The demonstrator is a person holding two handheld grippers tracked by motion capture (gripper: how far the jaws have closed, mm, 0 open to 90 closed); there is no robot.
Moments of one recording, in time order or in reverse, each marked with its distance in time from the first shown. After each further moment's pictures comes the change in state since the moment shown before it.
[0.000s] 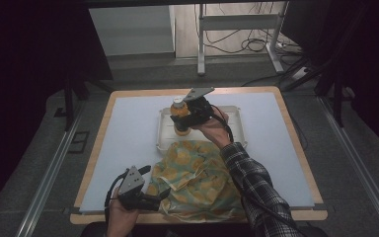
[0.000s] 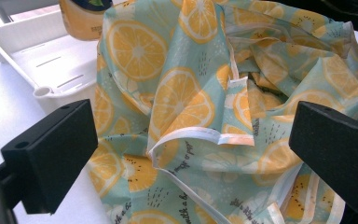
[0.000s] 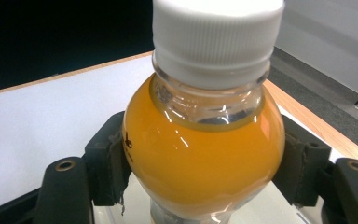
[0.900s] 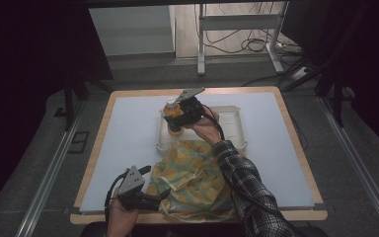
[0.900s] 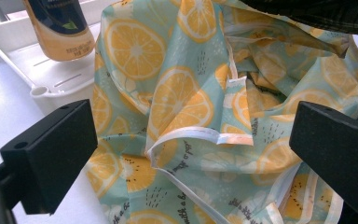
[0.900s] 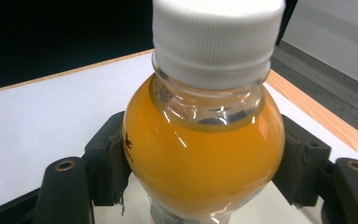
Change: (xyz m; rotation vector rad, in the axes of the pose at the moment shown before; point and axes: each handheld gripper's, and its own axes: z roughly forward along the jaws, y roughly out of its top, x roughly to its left) left arm 0.001 0.000 0.001 0.006 -0.009 -0.005; right arm -0.006 -0.006 0.039 0.003 0.049 0.009
